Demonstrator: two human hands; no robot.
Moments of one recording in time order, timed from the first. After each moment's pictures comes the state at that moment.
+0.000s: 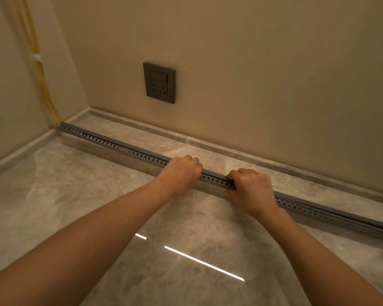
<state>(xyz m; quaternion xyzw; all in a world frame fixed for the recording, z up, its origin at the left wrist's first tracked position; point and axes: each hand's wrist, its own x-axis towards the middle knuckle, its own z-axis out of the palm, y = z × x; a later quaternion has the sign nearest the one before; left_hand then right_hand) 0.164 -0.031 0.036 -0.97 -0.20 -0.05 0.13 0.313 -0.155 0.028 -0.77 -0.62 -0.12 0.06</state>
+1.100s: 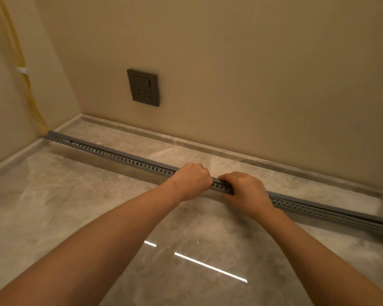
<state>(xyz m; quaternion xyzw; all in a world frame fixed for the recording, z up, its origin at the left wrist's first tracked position) 0.213 -0.078 0.044 -0.97 -0.12 0.05 0.19 0.341 -0.188 0.025 -0.76 -0.63 -0.02 0.14</state>
